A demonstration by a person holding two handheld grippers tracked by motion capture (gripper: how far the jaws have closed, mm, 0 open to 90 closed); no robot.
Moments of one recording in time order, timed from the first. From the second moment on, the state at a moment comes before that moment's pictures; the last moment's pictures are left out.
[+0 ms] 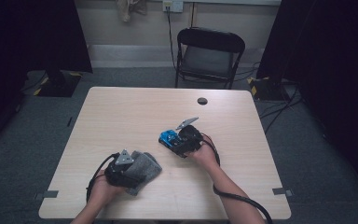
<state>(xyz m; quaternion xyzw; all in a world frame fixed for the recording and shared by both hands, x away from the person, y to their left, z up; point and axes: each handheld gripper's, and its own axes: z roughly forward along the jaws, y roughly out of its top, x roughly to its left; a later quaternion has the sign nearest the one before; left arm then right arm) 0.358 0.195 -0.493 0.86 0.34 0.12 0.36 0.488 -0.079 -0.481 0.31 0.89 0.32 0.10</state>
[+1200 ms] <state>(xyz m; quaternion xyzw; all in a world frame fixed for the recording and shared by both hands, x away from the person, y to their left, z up) 0.358 0.194 -0.492 0.86 0.34 0.11 0.36 0.458 -0.119 -0.486 0.32 0.88 0.33 0.10</state>
